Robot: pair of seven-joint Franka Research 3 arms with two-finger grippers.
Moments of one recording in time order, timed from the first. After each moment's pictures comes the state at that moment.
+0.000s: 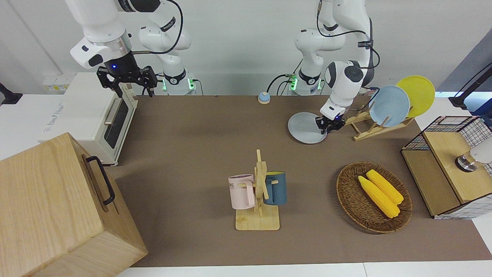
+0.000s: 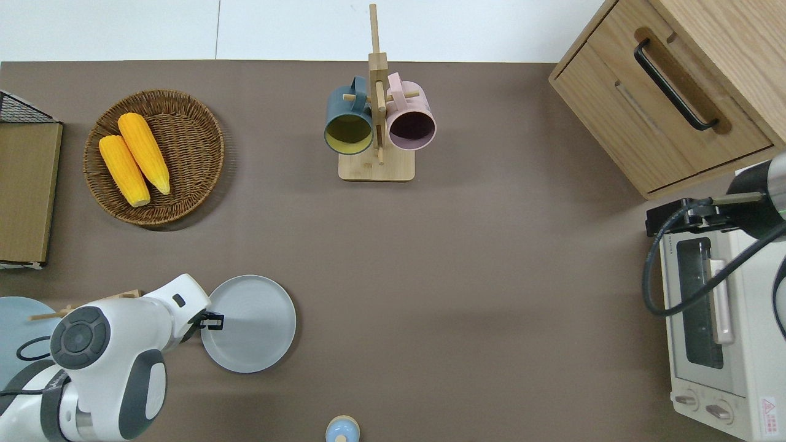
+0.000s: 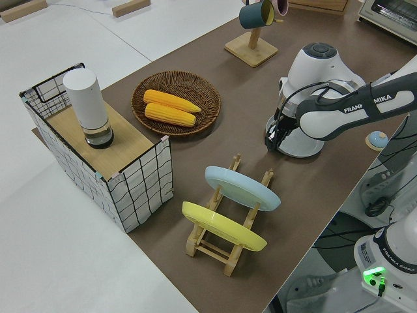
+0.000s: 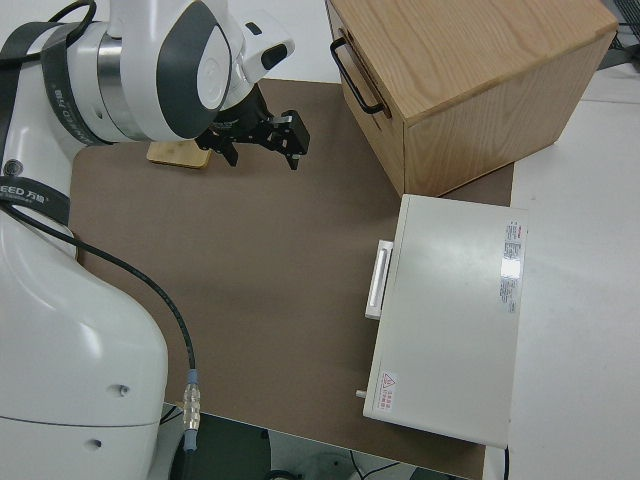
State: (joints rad) left arm -0.03 -0.14 -0.05 -2.62 -0.03 2.50 0.07; right arm -0.09 0.03 0.16 -1.48 -0.03 1.46 0.05
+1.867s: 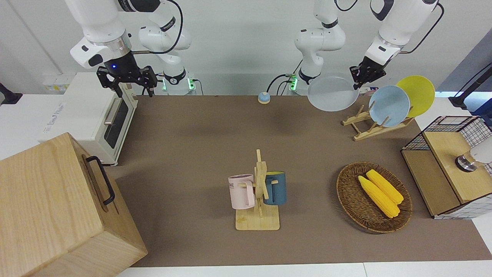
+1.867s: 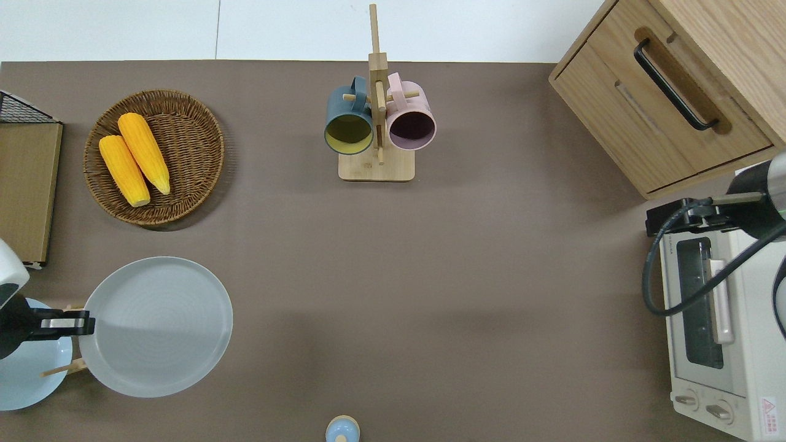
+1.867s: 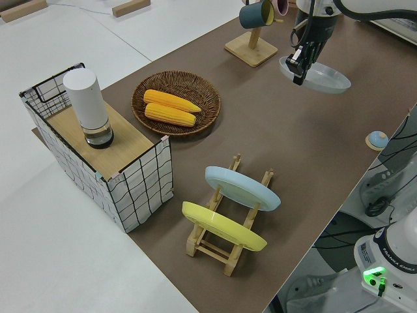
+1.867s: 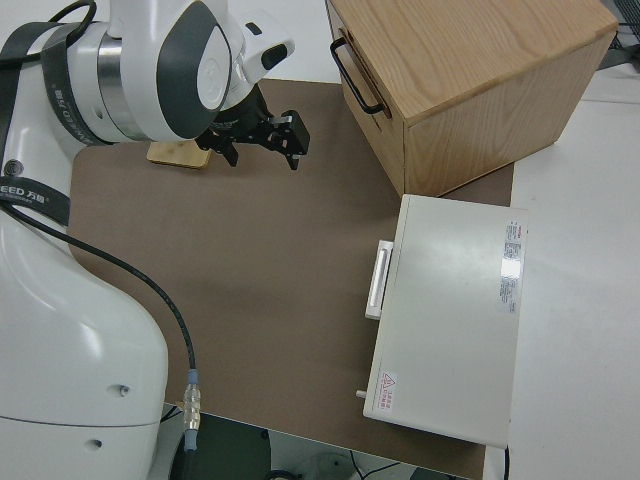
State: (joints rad) left arm -0.03 -0.31 0.06 -1.98 -0.04 1.58 0.04; right arm -0.09 0.03 0.16 -1.48 -0.03 1.46 0.05
